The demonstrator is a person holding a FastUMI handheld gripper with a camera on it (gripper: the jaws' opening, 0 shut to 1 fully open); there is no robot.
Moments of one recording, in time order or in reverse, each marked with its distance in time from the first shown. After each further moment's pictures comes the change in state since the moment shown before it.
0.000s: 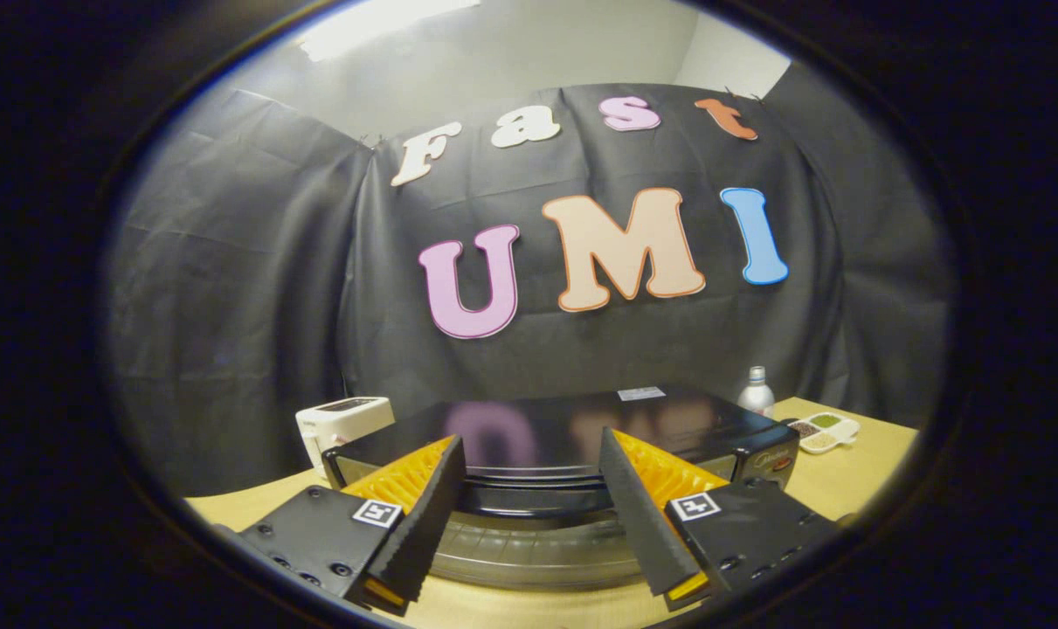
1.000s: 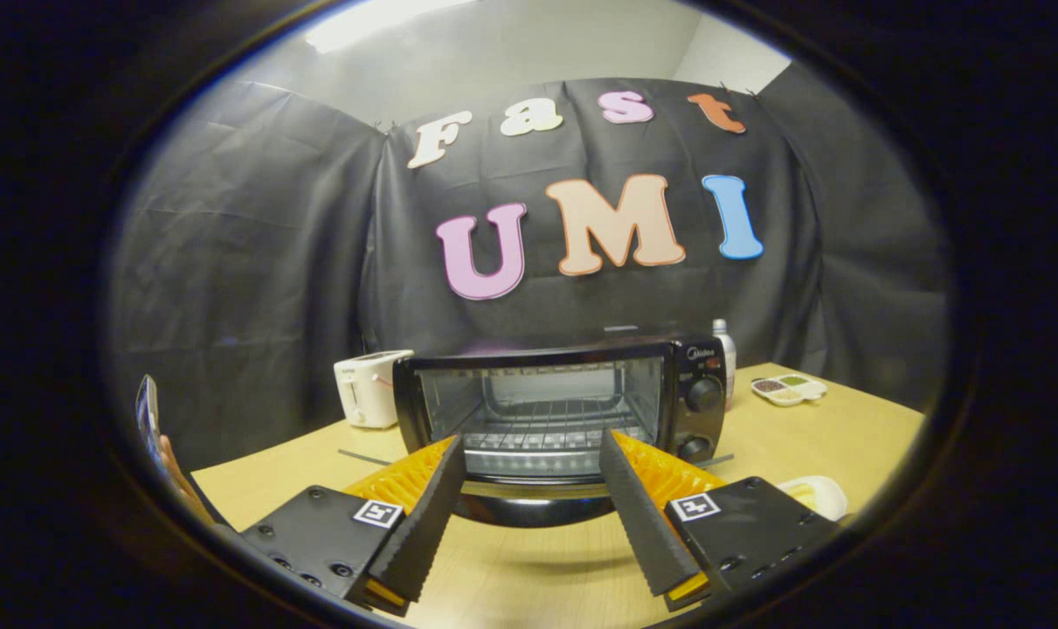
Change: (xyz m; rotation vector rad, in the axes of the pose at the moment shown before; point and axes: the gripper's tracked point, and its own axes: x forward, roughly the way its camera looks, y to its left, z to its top) arm -0.135 0.003 -0.059 -0.008 0.115 -0.002
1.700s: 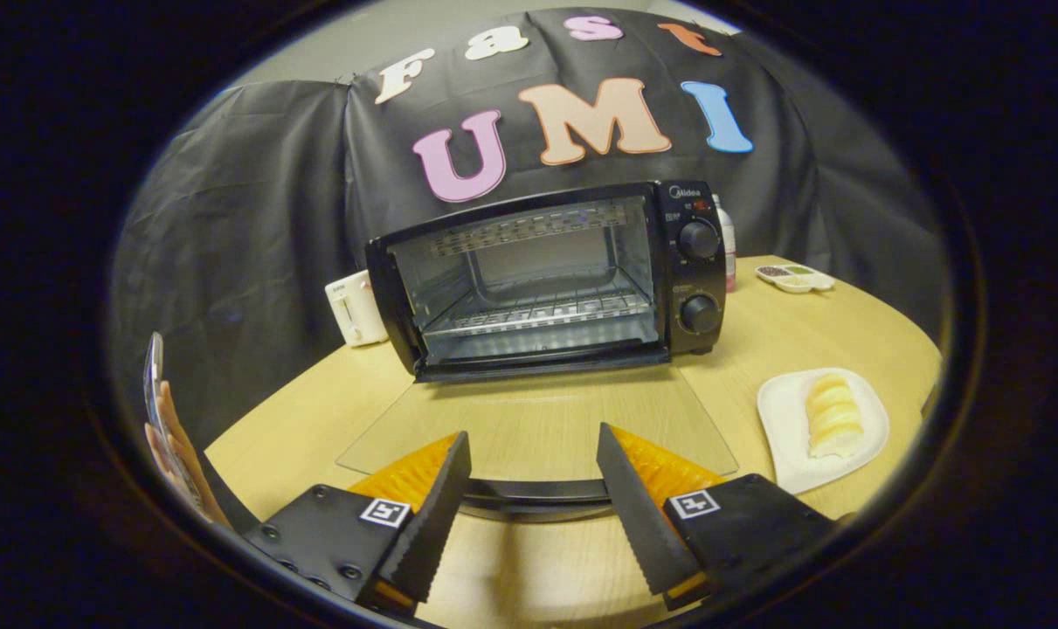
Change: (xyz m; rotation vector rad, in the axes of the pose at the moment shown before) arm -0.017 -0.016 -0.100 0.097 0.293 0.010
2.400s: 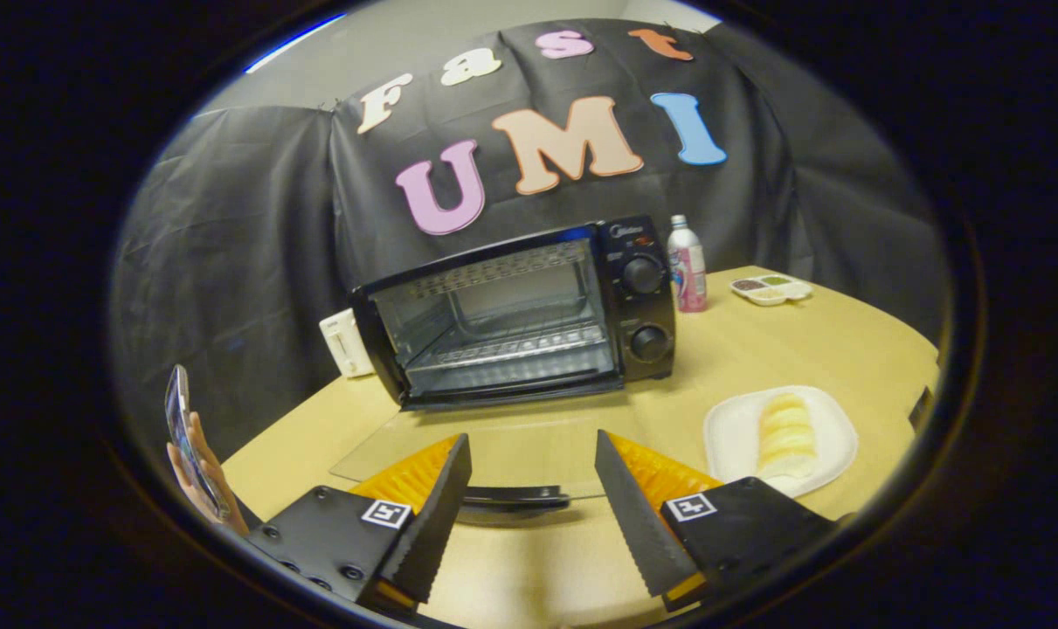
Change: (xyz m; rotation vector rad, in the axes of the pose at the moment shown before) arm -0.030 -0.060 0.039 0.059 -0.083 -0.067
